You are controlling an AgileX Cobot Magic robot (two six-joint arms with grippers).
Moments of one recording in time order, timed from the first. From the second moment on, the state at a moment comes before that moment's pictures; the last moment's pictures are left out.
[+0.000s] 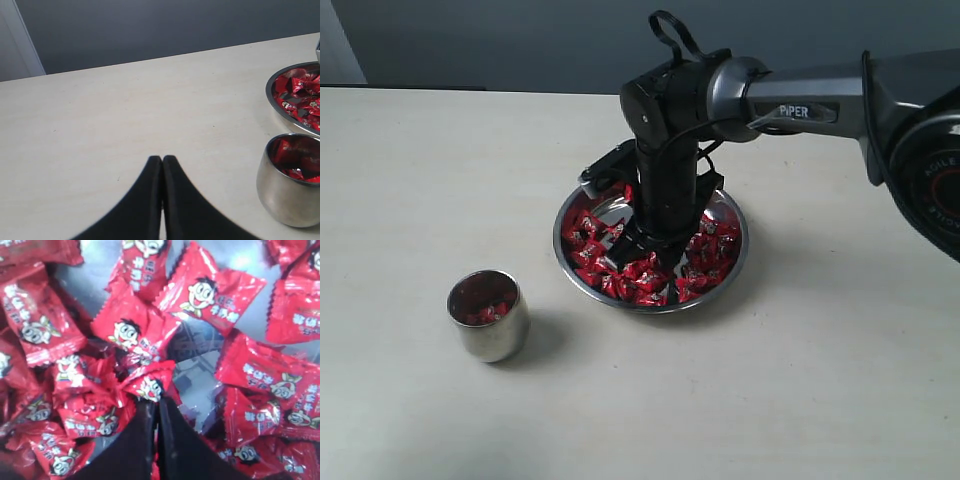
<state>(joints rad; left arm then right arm) -0.03 0.00 0.00 0.14 0.32 -0.06 0.65 2.25 -1.68 -0.07 1.07 -0.12</state>
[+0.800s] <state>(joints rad) -0.03 0.00 0.00 0.14 0.32 -0.06 0.77 2.06 -1.67 0.33 0.91 -0.33</state>
